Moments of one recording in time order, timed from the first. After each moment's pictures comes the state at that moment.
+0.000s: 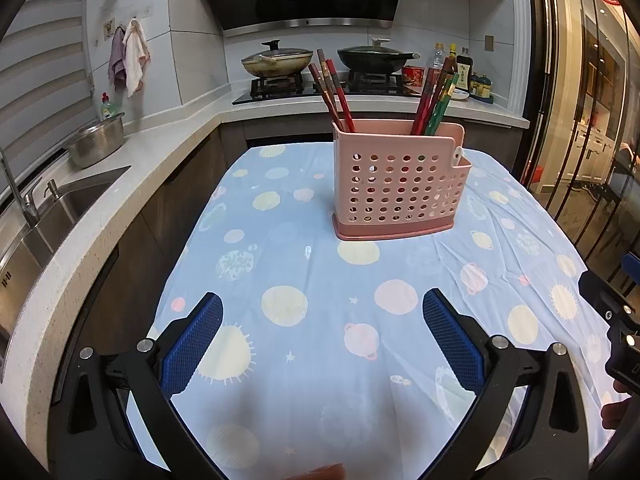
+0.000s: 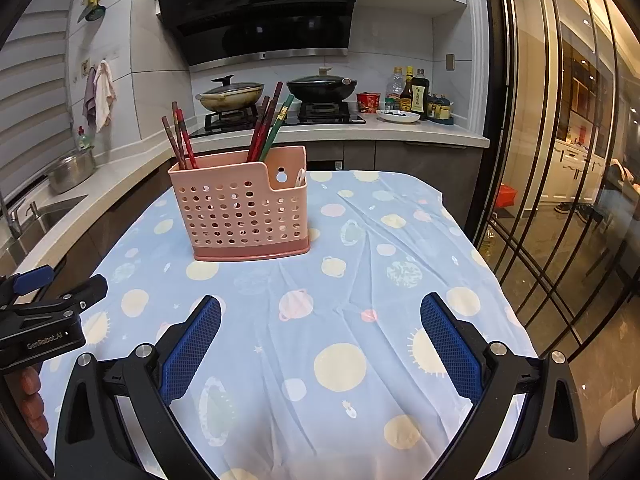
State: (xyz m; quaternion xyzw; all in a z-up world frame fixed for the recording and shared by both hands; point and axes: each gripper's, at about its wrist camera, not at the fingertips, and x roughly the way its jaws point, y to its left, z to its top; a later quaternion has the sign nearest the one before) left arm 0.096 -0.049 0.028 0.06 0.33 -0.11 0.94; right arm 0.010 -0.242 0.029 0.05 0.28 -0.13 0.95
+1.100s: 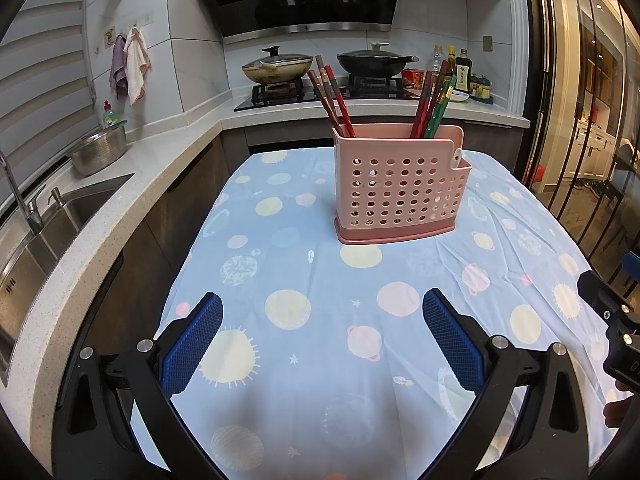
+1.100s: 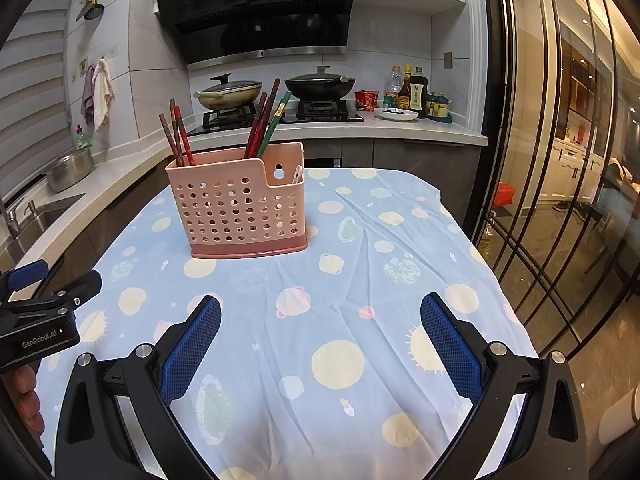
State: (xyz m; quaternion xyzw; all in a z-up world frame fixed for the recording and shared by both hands) left arm 0.092 -0.050 0.029 0.07 0.32 -0.11 0.94; right arm 0.008 -0.244 0.027 0.05 0.29 -0.13 0.95
